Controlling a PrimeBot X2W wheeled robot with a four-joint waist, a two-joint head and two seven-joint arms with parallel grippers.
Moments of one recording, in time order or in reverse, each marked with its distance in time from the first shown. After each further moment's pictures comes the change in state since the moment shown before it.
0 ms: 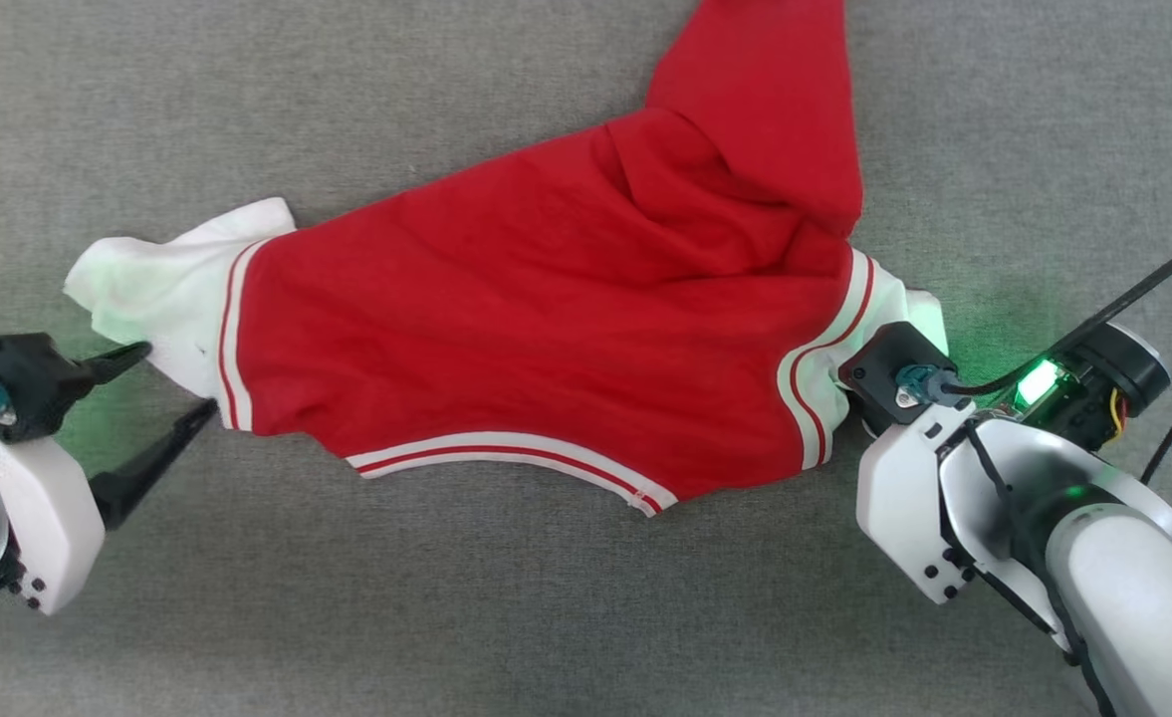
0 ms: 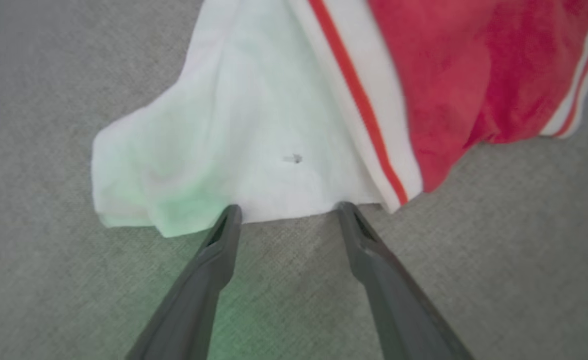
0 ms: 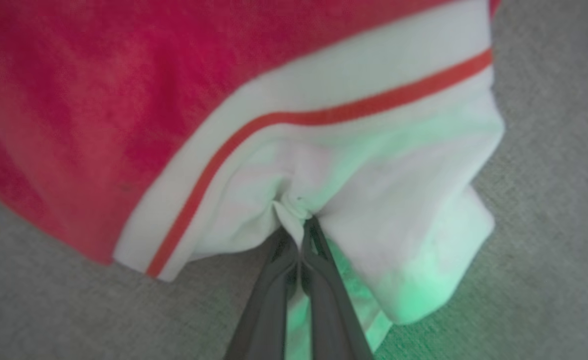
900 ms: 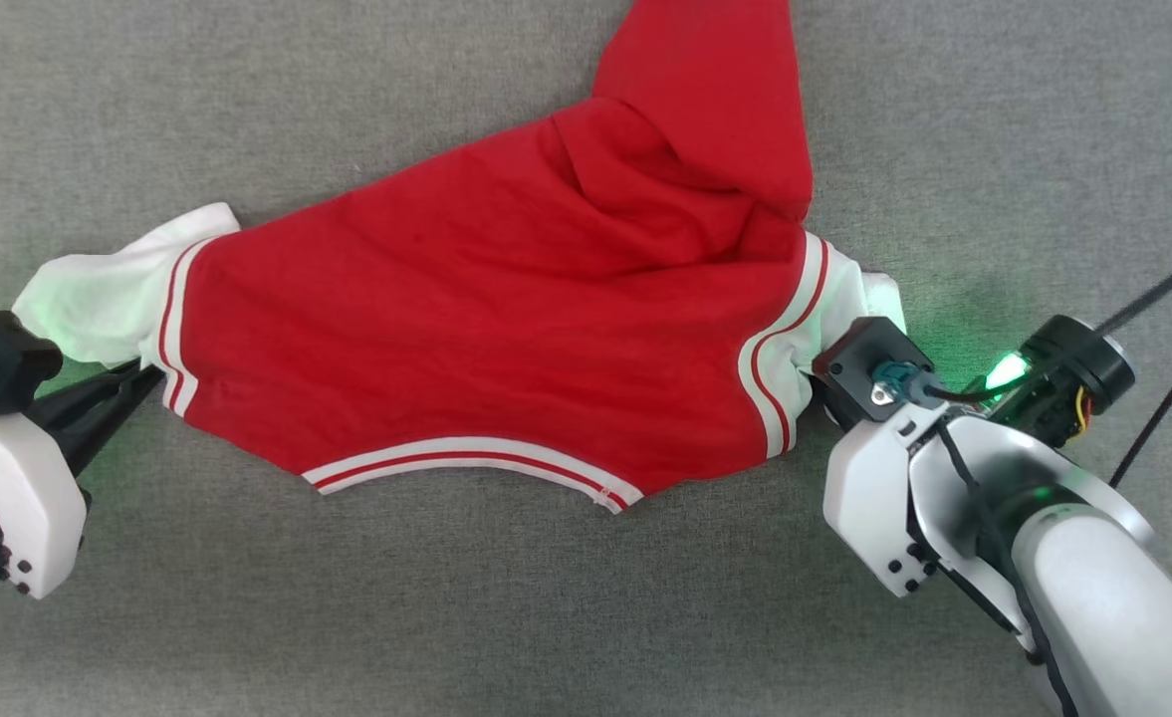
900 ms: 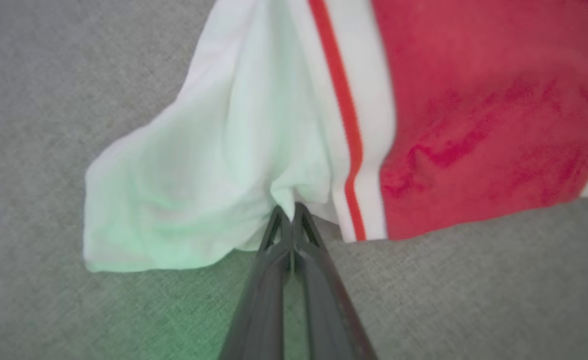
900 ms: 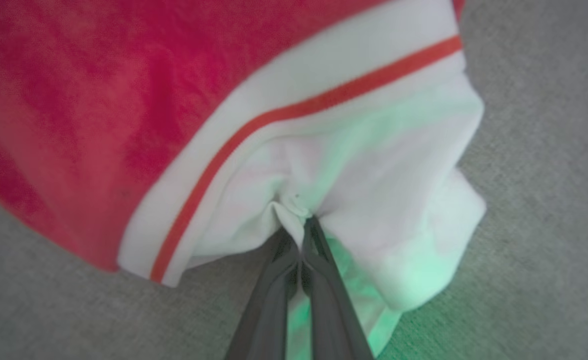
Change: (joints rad) left arm 0.006 -0.002 0.011 0.029 -0.069 0.000 0.030; right arm -0.009 0.077 -0.010 0.008 -0.037 0.000 -0.049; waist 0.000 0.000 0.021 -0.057
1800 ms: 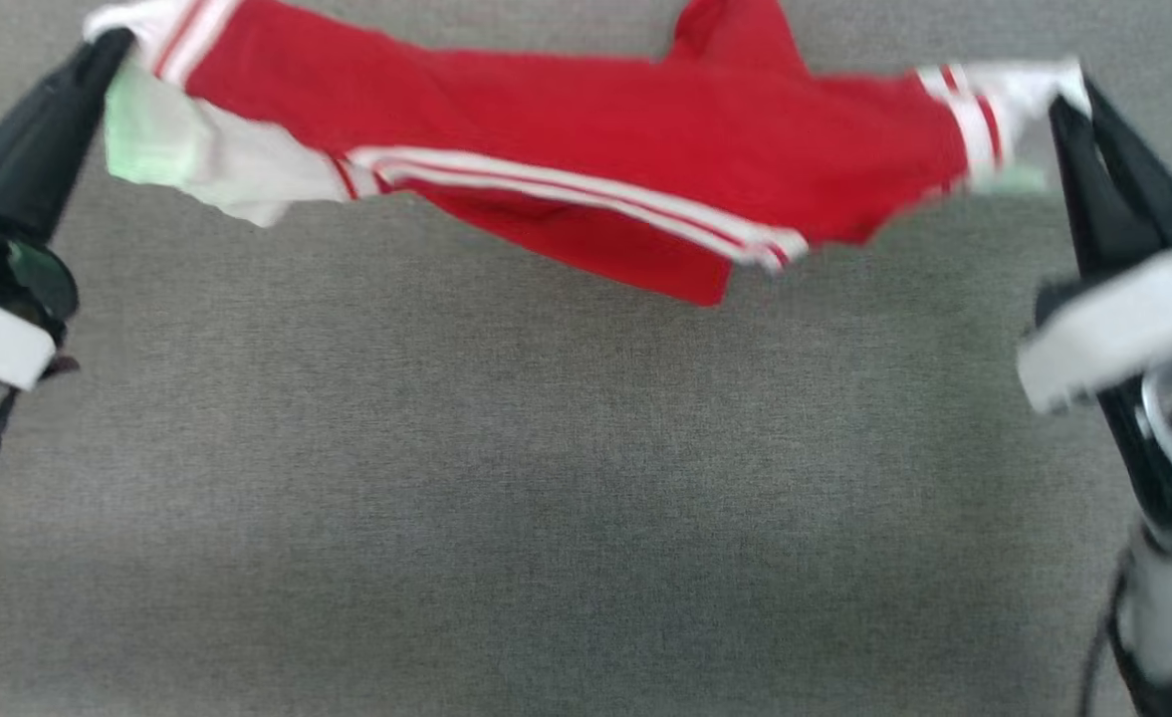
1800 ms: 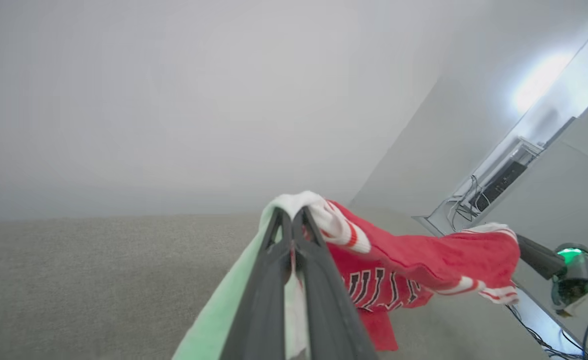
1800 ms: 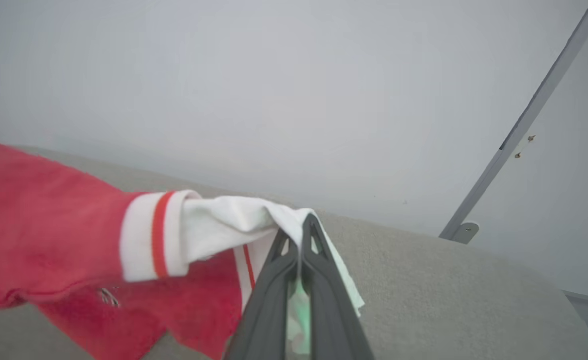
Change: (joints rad) left arm 0.047 -0.101 0.480 -0.239 -0.544 0.000 -0.197; right arm -0.008 0.220 -0.473 -0.207 -0.027 -0.003 -0.300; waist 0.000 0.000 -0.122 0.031
